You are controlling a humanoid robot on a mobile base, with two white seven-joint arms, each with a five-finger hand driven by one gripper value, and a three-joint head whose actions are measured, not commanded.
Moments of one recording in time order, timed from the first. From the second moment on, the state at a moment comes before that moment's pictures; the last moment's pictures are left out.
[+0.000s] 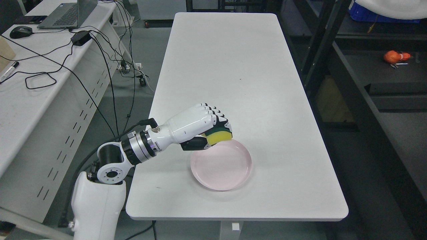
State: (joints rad) left arm -0.53 0.00 -0.01 -1.55 -0.55 -0.79 -0.76; right arm -0.08 0.00 -0.21 0.00 -0.12 0.00 -0.07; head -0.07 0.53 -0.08
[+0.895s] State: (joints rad) left arm -0.55 0.00 -0.02 -1.58 -0.47 -0.79 -0.75; right arm -0.08 0.00 -0.21 0.00 -0.12 0.00 -0.07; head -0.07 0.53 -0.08
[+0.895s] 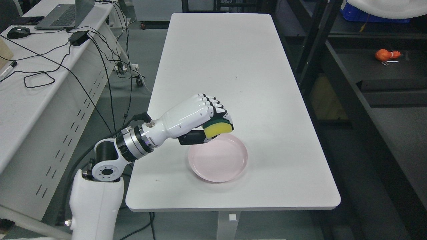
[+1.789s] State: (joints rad) left arm -0.57 0.00 -0.07 -1.58 -0.40 -0.79 -0.74; right arm -0.08 0.00 -0.21 0.00 -0.12 0.00 -0.07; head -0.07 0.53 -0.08
